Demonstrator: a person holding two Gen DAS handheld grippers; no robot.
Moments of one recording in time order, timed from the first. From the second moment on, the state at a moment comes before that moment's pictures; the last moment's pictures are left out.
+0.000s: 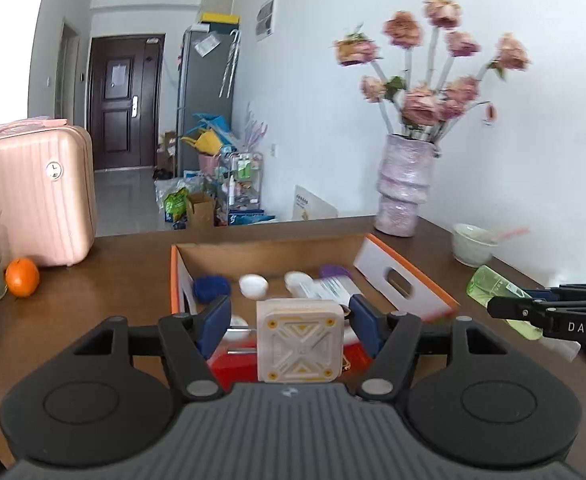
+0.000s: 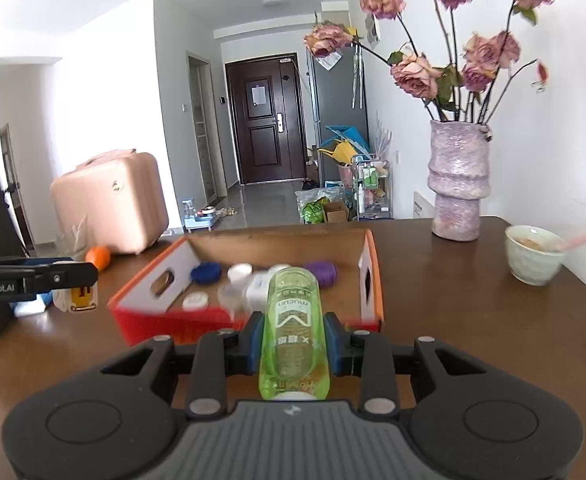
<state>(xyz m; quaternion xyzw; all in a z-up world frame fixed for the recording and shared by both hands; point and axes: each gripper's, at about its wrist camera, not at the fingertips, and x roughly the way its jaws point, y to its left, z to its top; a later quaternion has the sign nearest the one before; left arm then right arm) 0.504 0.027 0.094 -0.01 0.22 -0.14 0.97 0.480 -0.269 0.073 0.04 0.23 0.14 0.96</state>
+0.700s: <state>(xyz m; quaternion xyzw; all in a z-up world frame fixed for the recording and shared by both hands) 0.736 0.030 0.015 -0.03 0.40 -0.08 0.91 0.693 -0.224 0.001 -0.03 0.35 0.06 0.93</state>
